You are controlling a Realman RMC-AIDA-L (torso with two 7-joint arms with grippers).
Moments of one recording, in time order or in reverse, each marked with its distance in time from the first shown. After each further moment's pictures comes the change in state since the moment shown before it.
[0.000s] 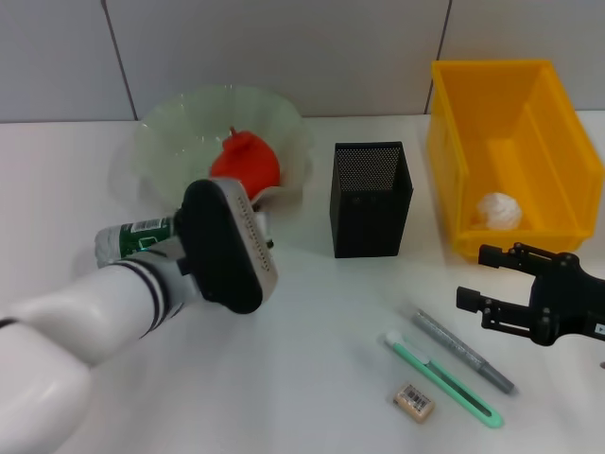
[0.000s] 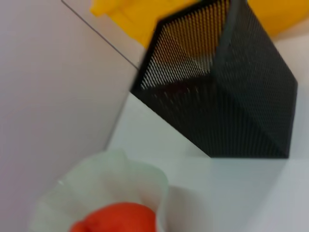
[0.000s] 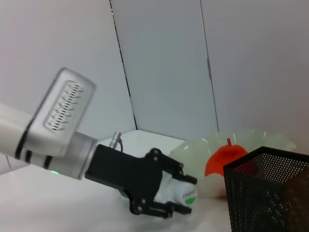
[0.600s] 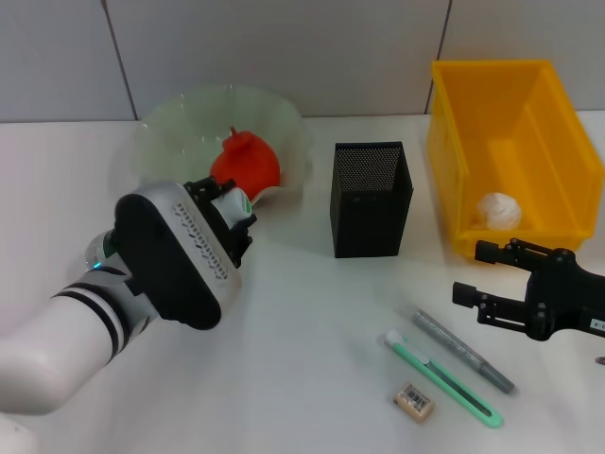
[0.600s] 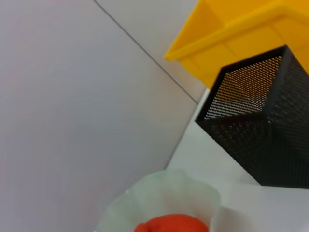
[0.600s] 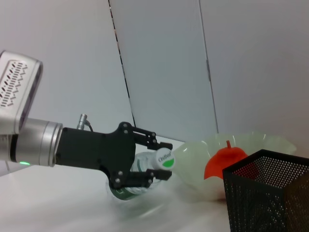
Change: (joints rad) left arm 0.256 0.003 0.000 0.202 -0.015 -0.190 0.063; right arm 0.011 0.001 0.000 0.006 0.002 0.010 0.002
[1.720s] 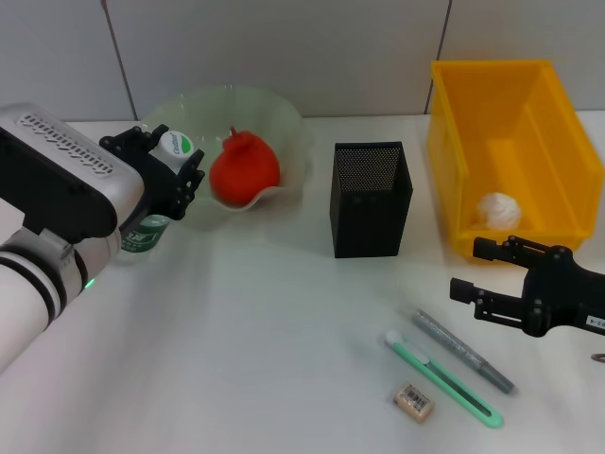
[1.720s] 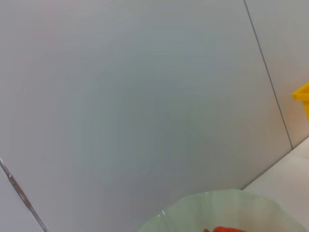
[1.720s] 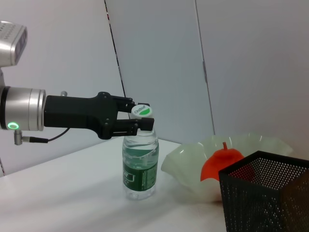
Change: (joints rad) left arm 0.084 0.010 -0.118 0.158 -0.178 0.028 -0.195; right arm 0.008 -0.002 0.001 0.024 0.009 0.018 -0.013
